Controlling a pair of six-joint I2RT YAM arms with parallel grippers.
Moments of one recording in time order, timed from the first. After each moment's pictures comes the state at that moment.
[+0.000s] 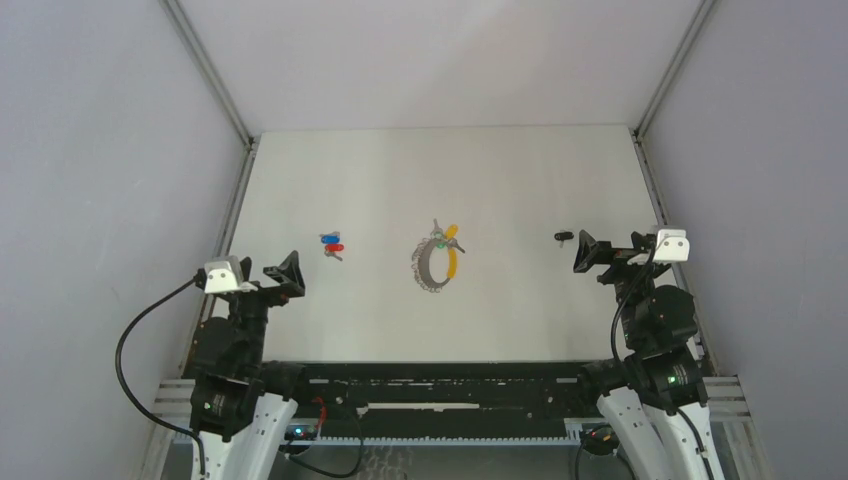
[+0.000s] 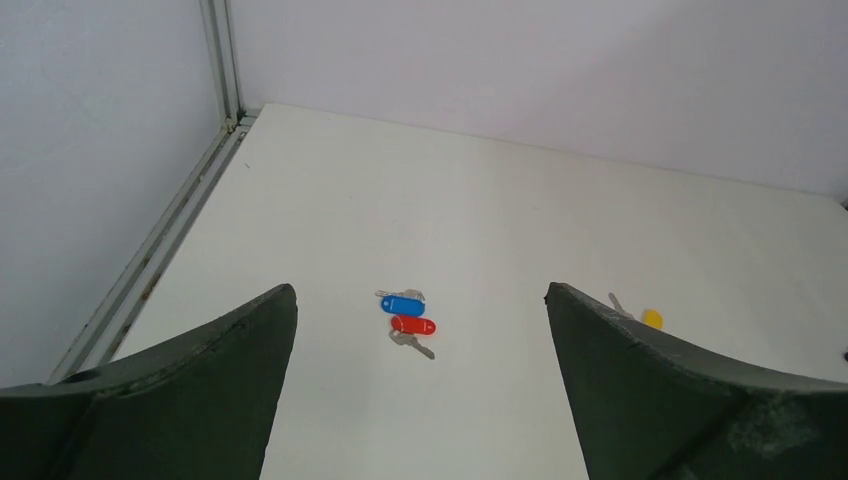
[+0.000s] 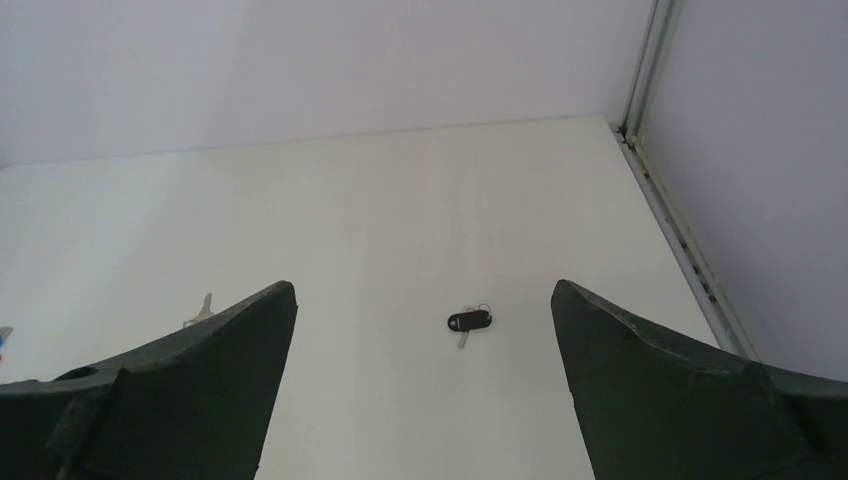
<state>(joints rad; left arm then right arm) -0.19 0.07 0.57 -0.41 -0.23 -0.17 0.23 0.27 0.63 -0.34 0.23 0.09</state>
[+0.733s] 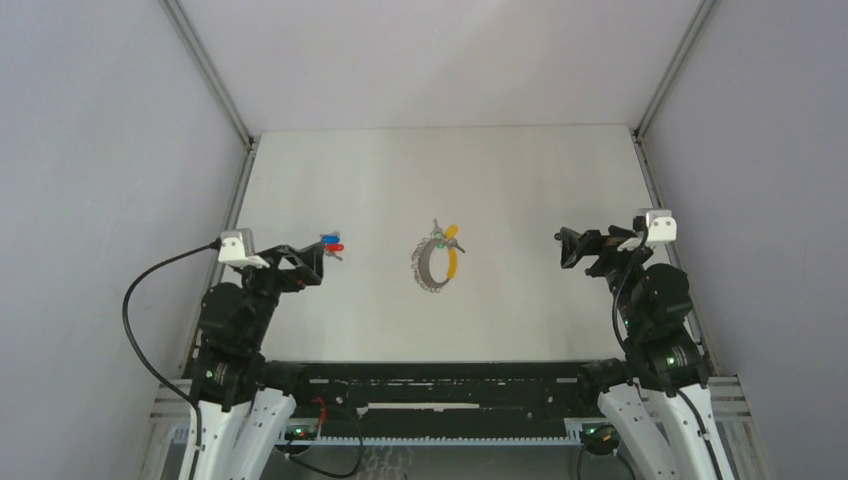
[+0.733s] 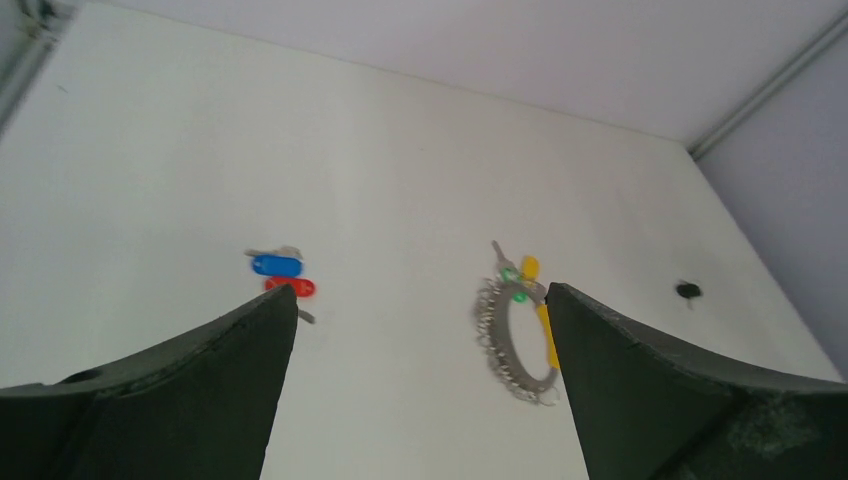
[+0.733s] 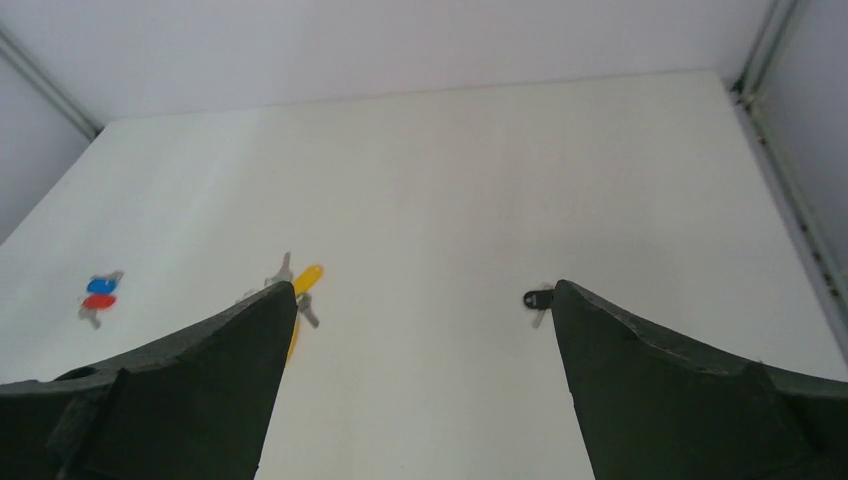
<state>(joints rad) -0.19 0.27 0.64 -0.41 -0.06 -0.34 0.23 0.37 0.70 -0.37 0.11 0.18</state>
